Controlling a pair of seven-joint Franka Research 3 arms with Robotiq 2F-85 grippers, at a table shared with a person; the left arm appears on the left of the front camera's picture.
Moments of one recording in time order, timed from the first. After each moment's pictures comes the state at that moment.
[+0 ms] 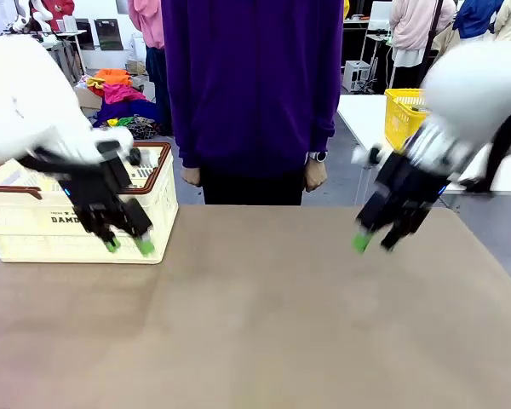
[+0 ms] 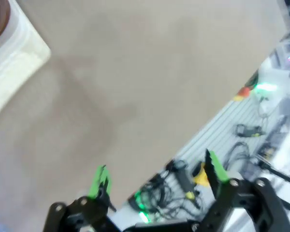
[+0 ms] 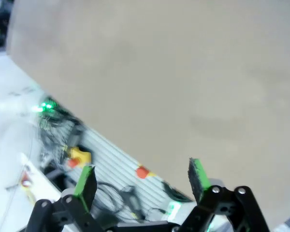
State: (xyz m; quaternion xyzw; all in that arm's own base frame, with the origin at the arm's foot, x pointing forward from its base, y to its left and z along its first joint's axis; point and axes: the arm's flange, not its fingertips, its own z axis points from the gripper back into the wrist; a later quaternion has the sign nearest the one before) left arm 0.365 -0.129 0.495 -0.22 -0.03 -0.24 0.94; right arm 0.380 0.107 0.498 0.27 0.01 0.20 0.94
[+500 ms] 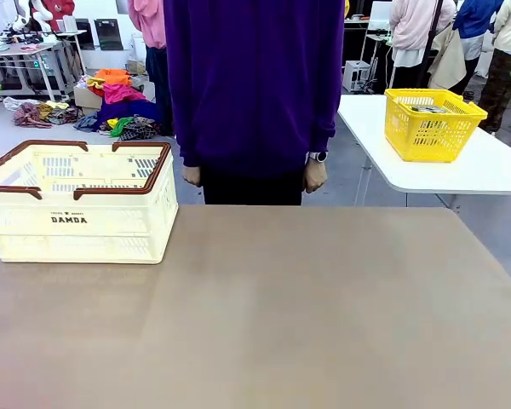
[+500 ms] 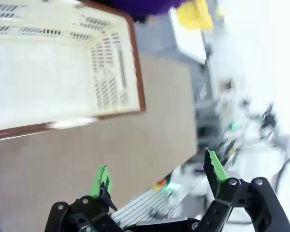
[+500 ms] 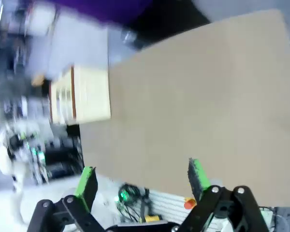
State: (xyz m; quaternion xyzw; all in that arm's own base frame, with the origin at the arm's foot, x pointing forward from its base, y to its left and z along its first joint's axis) left arm 0.395 0.167 0.591 -0.46 -0.19 0.08 0.87; right arm 0.349 -0.116 0.643 0.37 -0.18 -0.12 0.90
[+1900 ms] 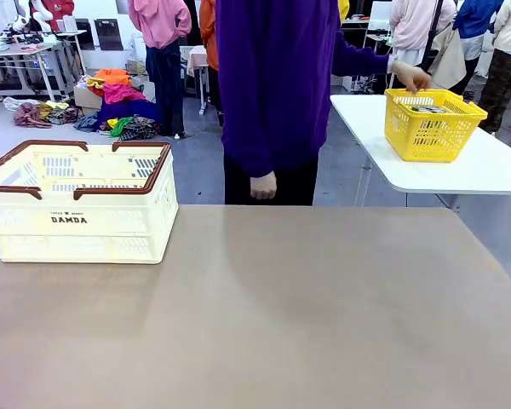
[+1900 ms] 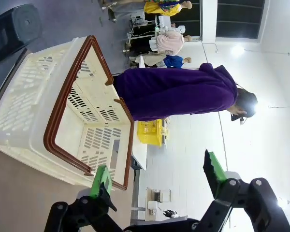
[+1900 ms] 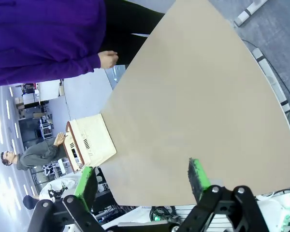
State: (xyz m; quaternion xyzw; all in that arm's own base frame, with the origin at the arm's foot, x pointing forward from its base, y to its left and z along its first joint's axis) left arm 0.344 0.289 0.514 -0.57 -0.32 0.34 0.68; right arm 0.298 -0.218 0.548 0.41 -0.18 -0.31 0.84
